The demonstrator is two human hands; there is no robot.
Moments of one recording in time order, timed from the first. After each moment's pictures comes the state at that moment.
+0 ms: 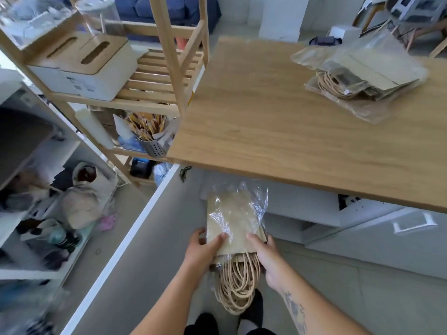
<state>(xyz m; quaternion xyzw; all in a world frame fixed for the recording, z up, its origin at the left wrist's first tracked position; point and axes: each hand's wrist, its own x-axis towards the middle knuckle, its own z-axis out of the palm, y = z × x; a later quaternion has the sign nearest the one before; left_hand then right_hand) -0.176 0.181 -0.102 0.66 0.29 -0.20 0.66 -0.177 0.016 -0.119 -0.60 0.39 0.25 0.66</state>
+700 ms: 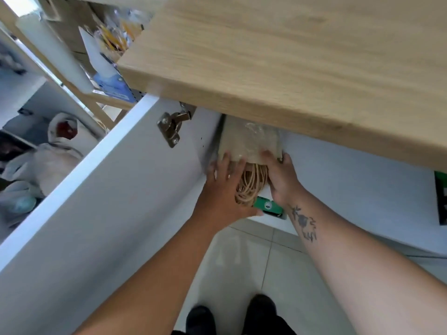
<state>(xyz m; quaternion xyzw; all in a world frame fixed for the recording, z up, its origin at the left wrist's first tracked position) -0.017 0.189 -0.281 0.95 -0.05 -0.14 0.28 0.051 0.035 -0.297 -0.59 0.26 0.13 0.75</state>
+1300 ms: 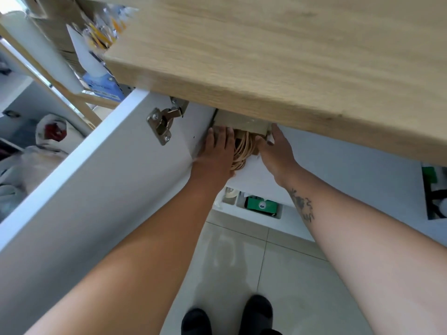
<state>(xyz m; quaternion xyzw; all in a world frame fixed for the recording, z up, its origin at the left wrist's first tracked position) 0.051 0.185 -0.287 0.99 -0.09 -0.01 -0.07 0.071 0.033 -0.256 -0.80 0.13 0.09 0.57</state>
